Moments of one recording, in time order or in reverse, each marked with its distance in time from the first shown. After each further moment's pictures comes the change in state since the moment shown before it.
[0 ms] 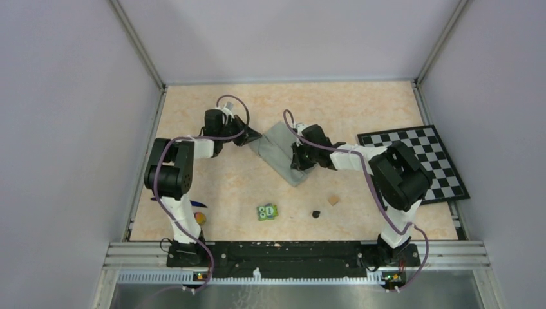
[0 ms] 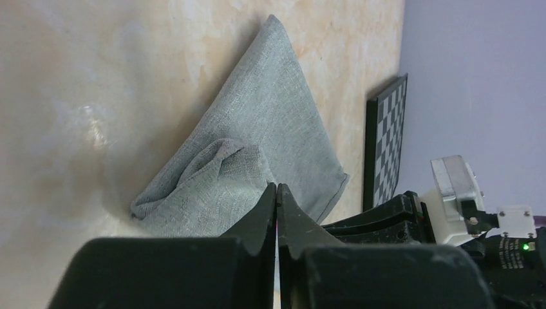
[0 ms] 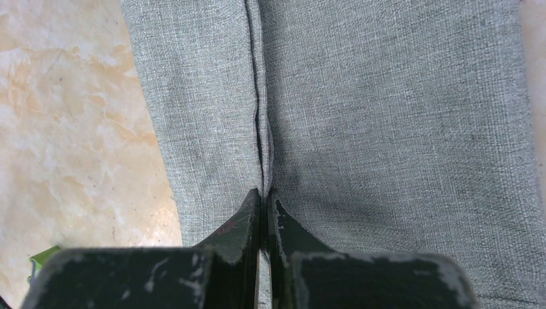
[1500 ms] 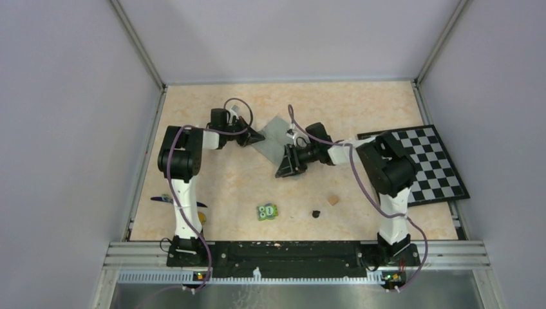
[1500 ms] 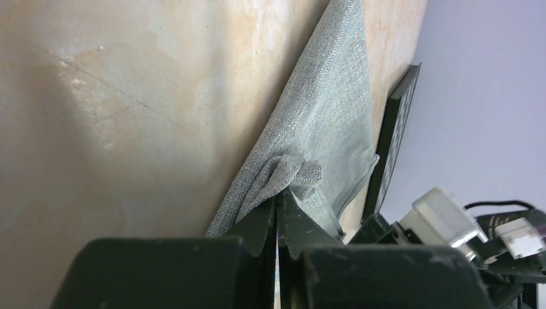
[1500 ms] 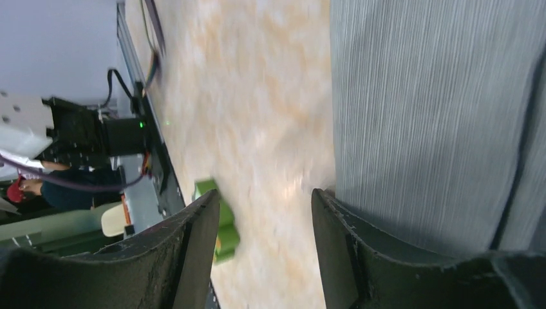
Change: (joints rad) left arm 0.031 0.307 0.200 -0.019 0.140 -0.010; right arm -0.072 0.230 0.126 0.140 -0.669 0.207
